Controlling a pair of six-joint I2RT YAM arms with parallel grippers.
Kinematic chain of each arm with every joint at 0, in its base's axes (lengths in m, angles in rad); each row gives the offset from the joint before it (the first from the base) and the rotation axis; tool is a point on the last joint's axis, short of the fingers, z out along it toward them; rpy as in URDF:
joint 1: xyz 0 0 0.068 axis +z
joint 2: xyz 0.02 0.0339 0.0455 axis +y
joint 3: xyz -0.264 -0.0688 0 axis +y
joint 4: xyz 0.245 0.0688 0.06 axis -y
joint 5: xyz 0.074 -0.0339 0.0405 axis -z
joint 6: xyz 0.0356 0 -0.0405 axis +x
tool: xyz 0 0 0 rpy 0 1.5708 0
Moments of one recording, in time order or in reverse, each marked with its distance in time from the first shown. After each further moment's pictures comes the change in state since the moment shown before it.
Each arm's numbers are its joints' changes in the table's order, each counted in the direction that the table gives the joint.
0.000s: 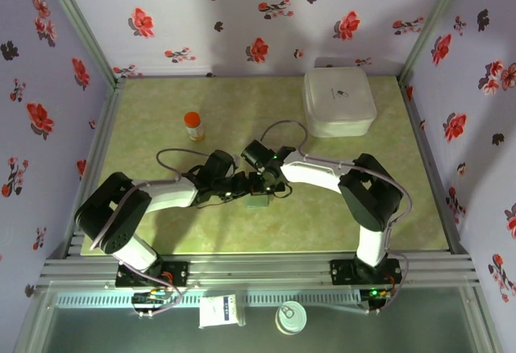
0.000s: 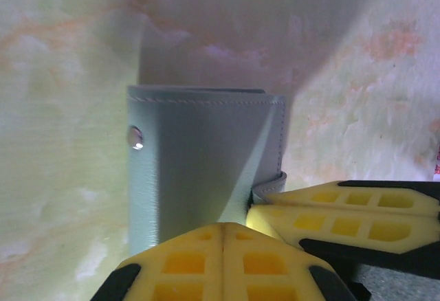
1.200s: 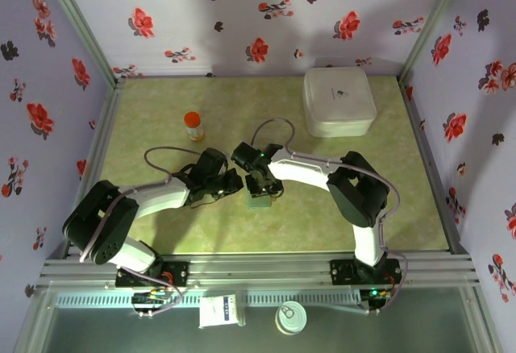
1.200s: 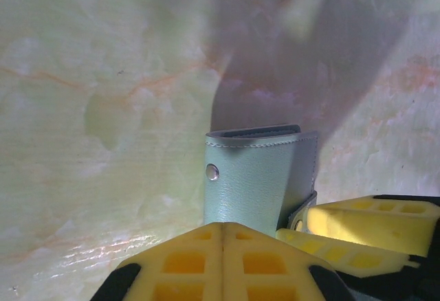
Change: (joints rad) left arm 0.049 -0.098 0.017 -0.099 -0.098 0.047; right arm 0.049 0.095 -0.150 -0.213 0.124 -0.028
